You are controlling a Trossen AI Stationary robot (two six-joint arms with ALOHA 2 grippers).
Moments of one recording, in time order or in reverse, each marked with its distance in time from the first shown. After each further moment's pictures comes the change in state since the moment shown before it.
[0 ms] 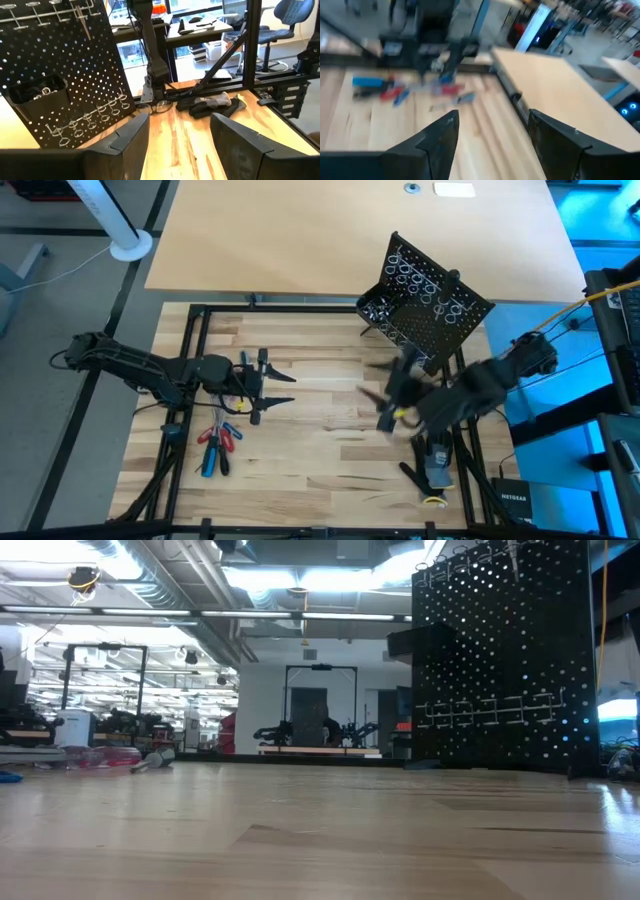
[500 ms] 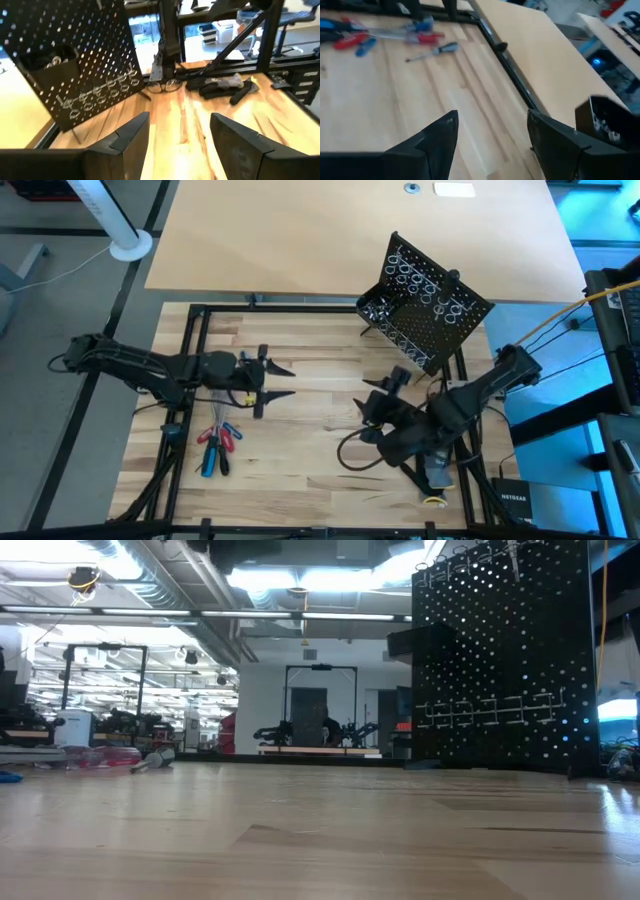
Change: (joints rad) left arm 0.065 0.000 0.000 -0.105 0.000 -0.045; right arm 0.025 0.166 -0.048 -0.305 0.078 0.418
